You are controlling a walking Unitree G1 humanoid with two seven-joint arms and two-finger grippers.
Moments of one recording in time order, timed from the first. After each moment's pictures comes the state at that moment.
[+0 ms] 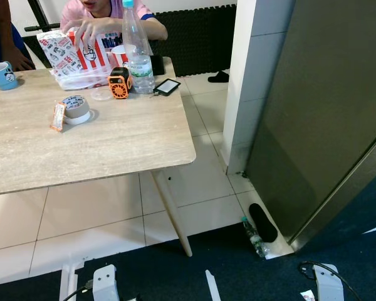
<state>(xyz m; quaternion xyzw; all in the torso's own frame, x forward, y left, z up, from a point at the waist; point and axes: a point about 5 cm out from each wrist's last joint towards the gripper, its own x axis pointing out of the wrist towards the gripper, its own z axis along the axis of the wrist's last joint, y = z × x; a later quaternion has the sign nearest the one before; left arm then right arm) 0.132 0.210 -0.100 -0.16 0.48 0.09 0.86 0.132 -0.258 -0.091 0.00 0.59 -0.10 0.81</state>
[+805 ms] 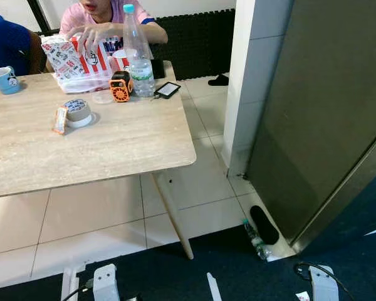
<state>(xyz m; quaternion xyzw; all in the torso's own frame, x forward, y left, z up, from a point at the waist) 0.135 0.210 -0.099 -0.16 0.48 0.09 0.86 0.132 -0.246 -0.094 0.00 0.59 -0.10 0.80</state>
